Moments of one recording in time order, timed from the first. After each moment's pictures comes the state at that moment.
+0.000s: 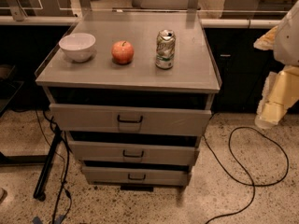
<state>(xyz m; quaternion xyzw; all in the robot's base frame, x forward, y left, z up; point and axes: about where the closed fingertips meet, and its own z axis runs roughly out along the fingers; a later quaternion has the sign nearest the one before) 0.438 -0.217 0.976 -0.60 0.78 -0.03 0.16</state>
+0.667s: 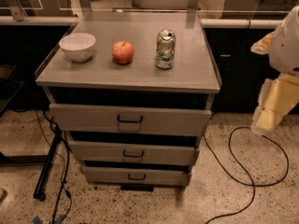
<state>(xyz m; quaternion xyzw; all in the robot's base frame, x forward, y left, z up) 0.433 -0.212 0.970 -0.61 0.78 -0.04 0.16</state>
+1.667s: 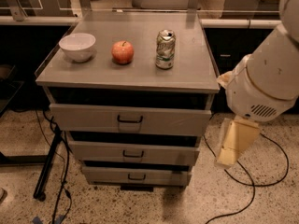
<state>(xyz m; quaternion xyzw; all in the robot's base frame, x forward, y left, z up) 0.405 -0.150 0.911 -0.63 0.76 -0.03 0.16</state>
